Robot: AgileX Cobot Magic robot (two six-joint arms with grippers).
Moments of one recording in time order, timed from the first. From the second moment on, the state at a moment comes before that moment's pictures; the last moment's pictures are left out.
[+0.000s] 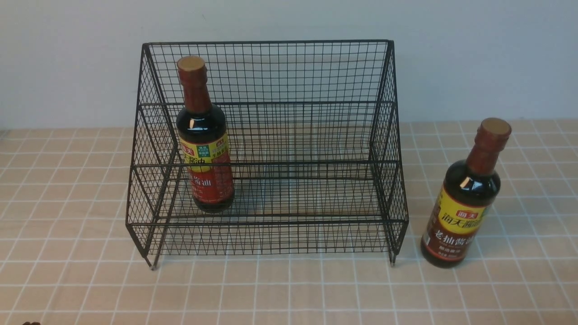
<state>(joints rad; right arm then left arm) 0.01 -0.01 0.02 -0.04 0.39 0.04 -0.03 -0.01 0.03 -0.06 0.38 0.09</state>
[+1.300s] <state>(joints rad) 0.04 0.02 -0.13 0.31 -0.04 0.20 -0.03 -0.01 0.03 -0.06 0.38 0.09</state>
